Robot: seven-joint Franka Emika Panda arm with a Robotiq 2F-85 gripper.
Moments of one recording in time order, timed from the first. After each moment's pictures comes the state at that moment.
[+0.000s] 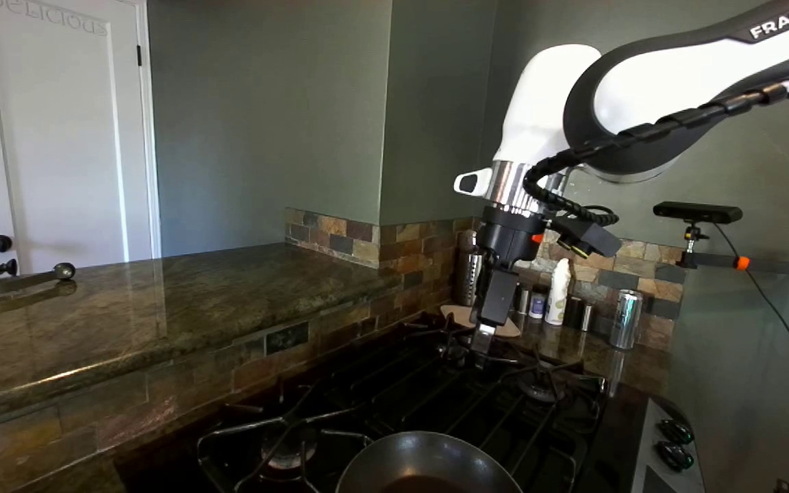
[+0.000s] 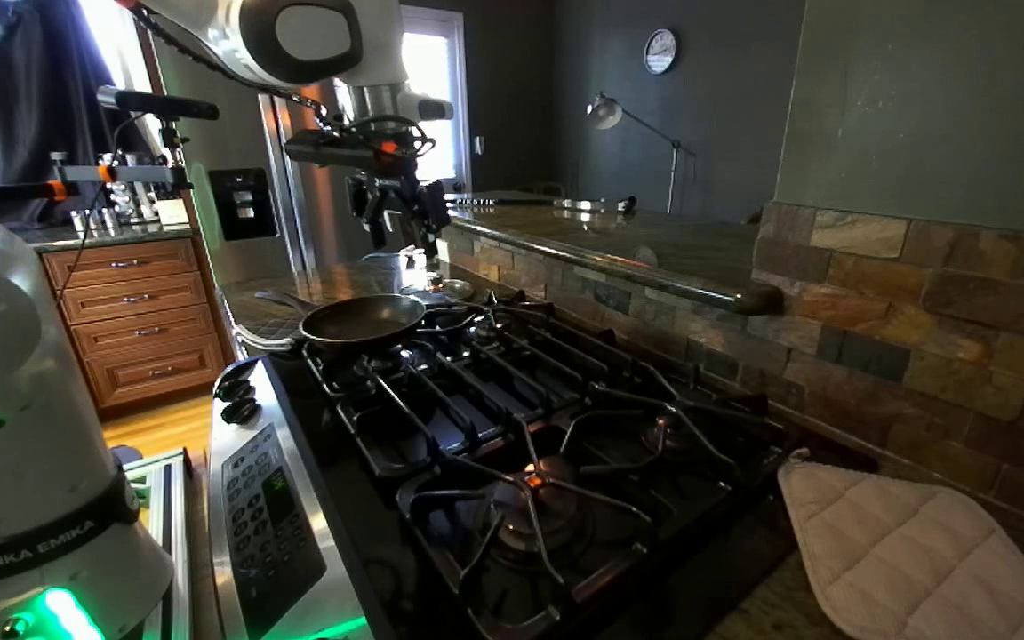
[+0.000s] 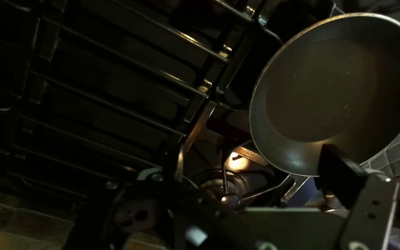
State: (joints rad) arm 0.20 -0.57 -0.02 -2.60 0.09 2.20 -0.38
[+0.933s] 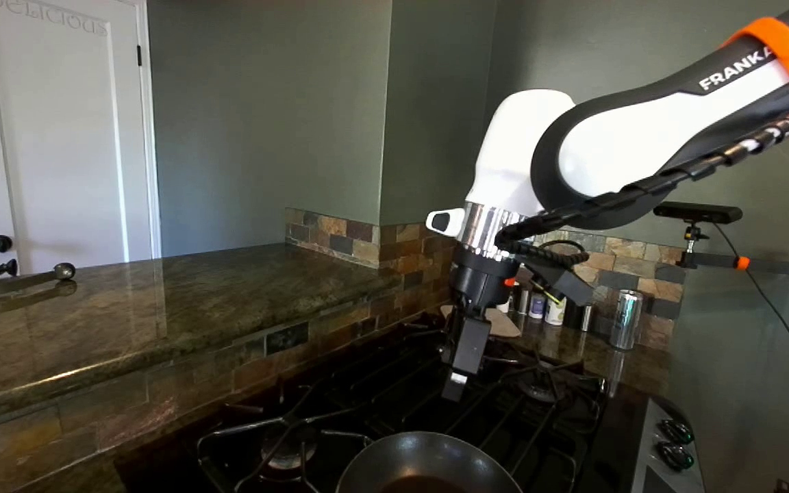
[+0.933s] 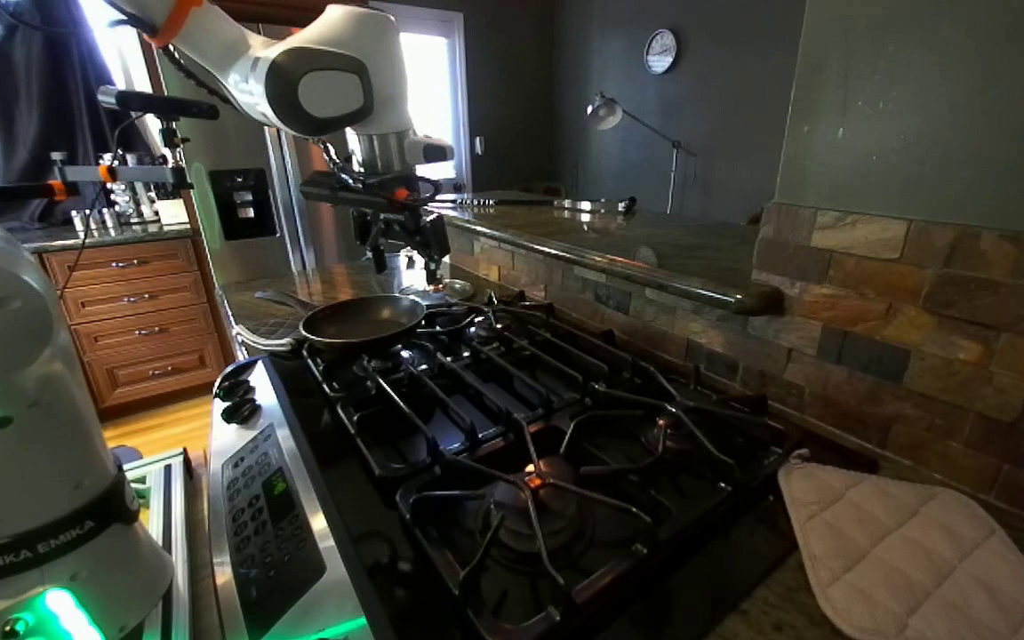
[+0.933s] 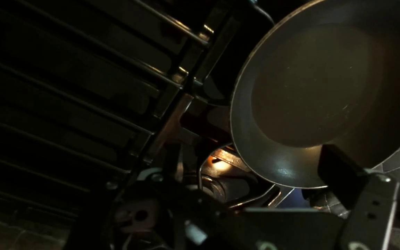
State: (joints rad) arm 0.26 -0.43 0.00 -2.63 0.15 2.37 -0.42
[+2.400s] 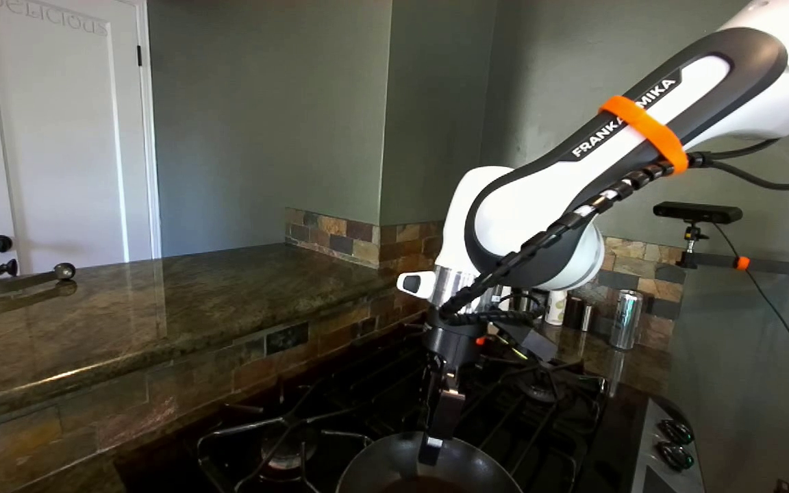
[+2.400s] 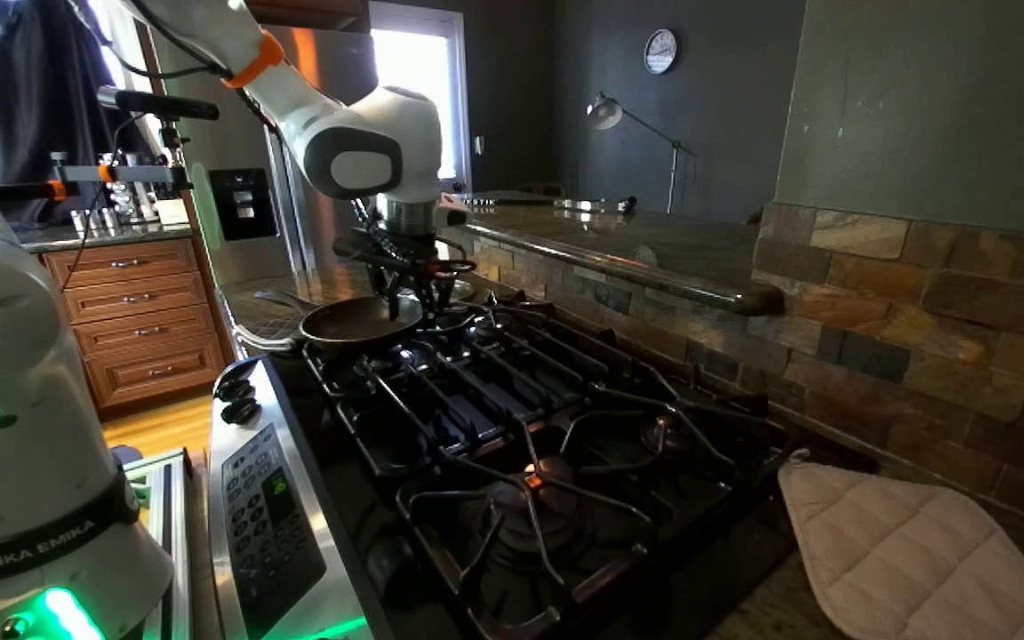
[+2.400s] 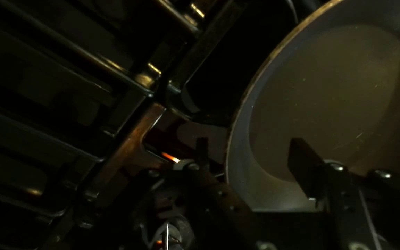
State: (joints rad) arm 0.29 -0.19 -0.03 -2.60 0.38 2.48 -0.74
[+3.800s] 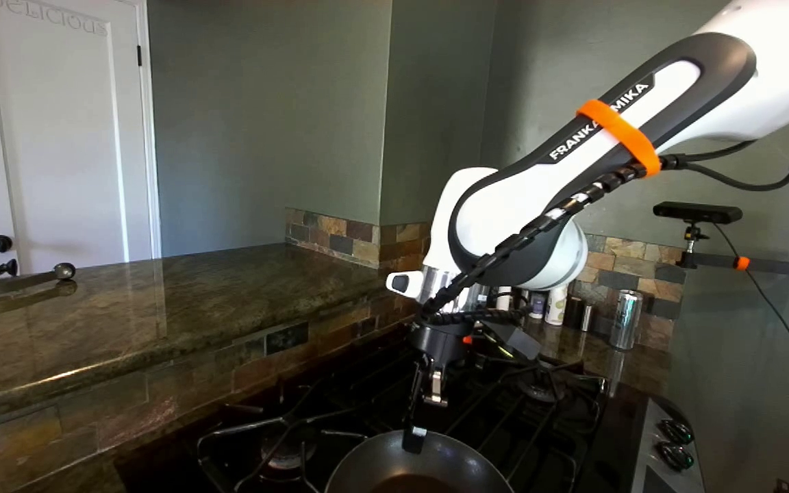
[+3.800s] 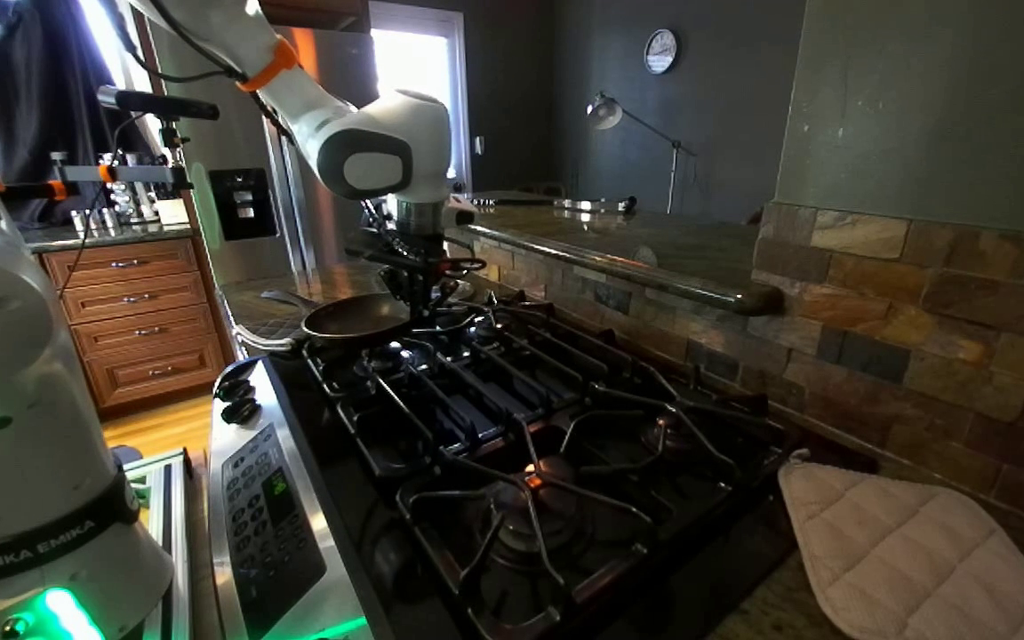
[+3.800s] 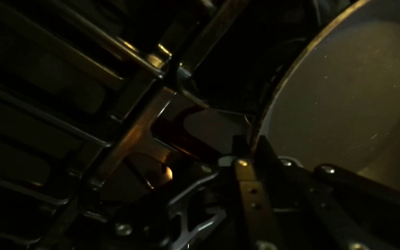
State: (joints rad) arm 0.25 -0.14 0.01 -2.55 0.38 2.48 -0.74
